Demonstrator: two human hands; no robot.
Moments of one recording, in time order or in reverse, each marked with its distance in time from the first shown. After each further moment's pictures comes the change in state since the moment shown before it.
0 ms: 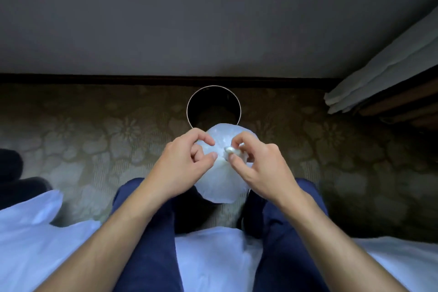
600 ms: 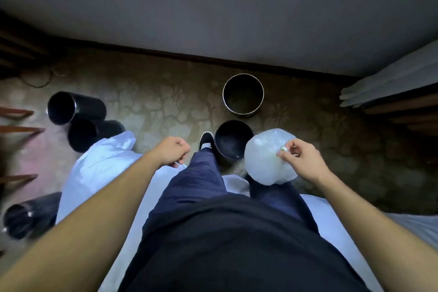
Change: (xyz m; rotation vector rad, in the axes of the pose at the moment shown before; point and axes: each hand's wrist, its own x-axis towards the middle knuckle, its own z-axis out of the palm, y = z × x) left_hand -0.124 0.087 -0.138 -0.120 -0.150 -0.827; right_hand -0.062 -0.075 -0.159 0.091 -0.277 0.543
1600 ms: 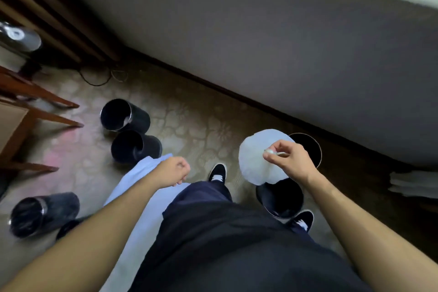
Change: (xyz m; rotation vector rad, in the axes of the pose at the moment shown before) left_hand 0.029 -0.167 -0.244 -0.143 0.141 0.069; right_hand 0.080 -0.306 0.189 -0.069 -0.141 -0.325
